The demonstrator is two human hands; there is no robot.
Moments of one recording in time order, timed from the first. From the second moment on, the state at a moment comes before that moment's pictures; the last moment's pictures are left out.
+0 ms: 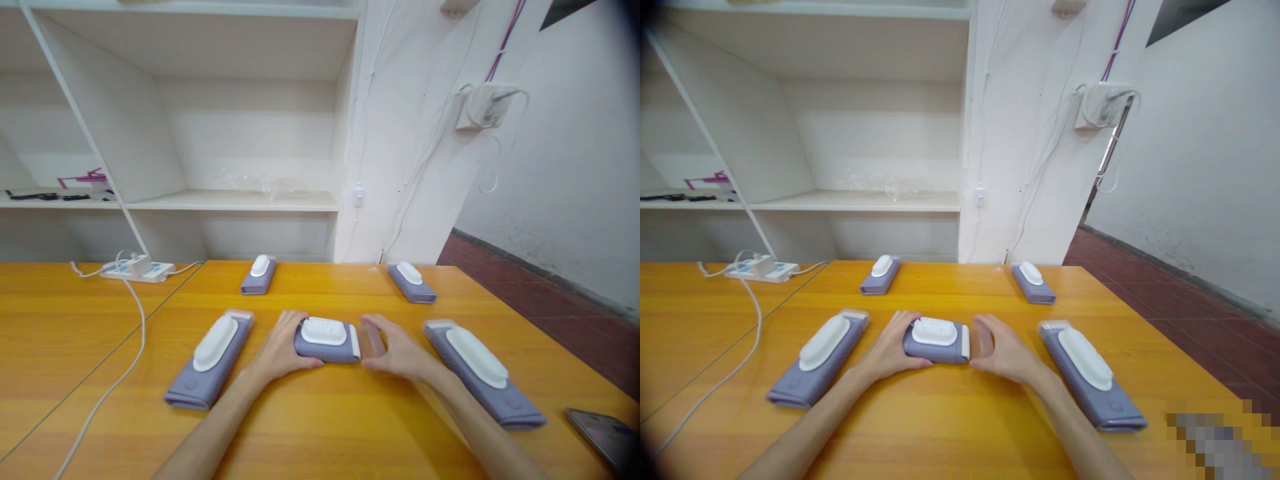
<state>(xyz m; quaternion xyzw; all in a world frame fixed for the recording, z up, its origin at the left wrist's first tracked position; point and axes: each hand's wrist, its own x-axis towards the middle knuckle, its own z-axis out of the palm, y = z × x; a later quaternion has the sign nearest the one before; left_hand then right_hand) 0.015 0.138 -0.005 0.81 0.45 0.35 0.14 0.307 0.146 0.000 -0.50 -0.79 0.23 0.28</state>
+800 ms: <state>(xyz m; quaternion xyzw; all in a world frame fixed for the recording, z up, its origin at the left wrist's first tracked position) 0.011 0.127 0.000 0.80 0.42 0.41 0.08 0.273 0.134 0.021 -0.44 -0.86 0.05 0.25</state>
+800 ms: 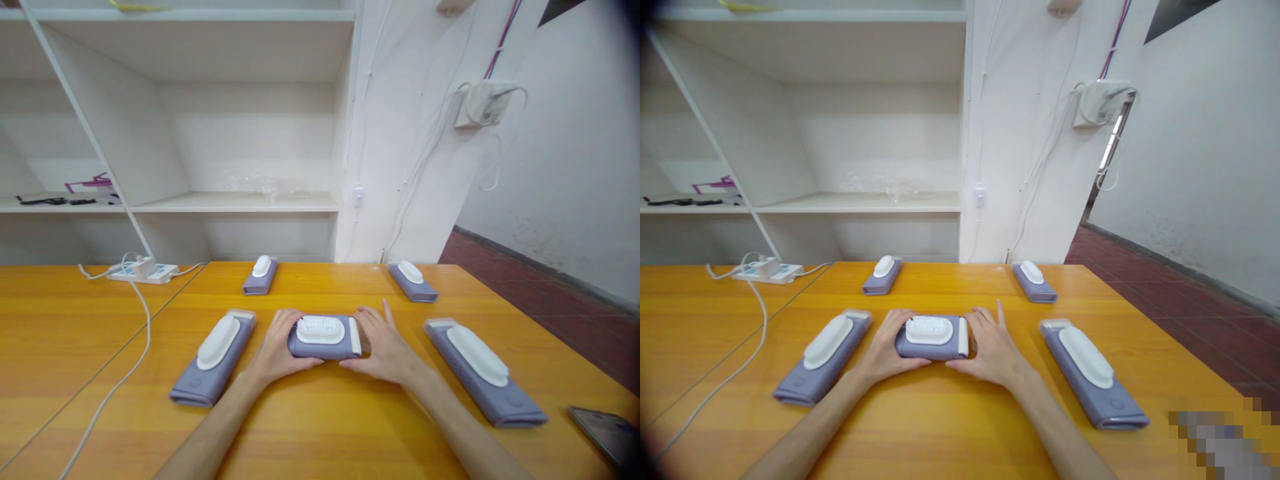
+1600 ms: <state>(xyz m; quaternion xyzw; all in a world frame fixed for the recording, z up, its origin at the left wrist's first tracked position) 0.013 0.128 0.001 0.79 0.45 0.41 0.07 0.267 0.130 0.024 -0.47 -0.79 0.15 0.37</state>
